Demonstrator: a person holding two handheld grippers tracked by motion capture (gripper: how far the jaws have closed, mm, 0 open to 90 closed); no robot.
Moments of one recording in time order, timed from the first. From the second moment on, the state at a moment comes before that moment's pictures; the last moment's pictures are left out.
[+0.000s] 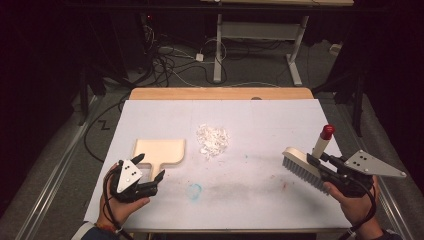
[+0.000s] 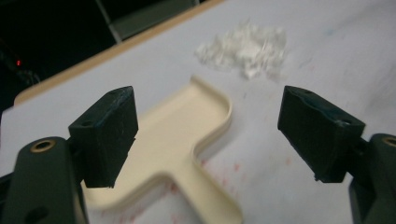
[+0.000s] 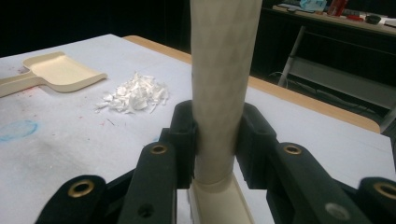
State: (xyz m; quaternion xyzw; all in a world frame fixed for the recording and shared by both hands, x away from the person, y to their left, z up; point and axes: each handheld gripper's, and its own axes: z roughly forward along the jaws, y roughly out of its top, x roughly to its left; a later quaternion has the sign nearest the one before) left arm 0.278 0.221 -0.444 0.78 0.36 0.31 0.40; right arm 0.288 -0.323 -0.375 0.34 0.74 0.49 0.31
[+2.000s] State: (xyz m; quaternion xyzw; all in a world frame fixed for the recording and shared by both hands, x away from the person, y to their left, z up) left arm 0.352 0.216 -0.457 0.80 0.52 0.15 0.24; right arm 0.313 -0.306 -0.385 0.33 0.76 0.47 0.31
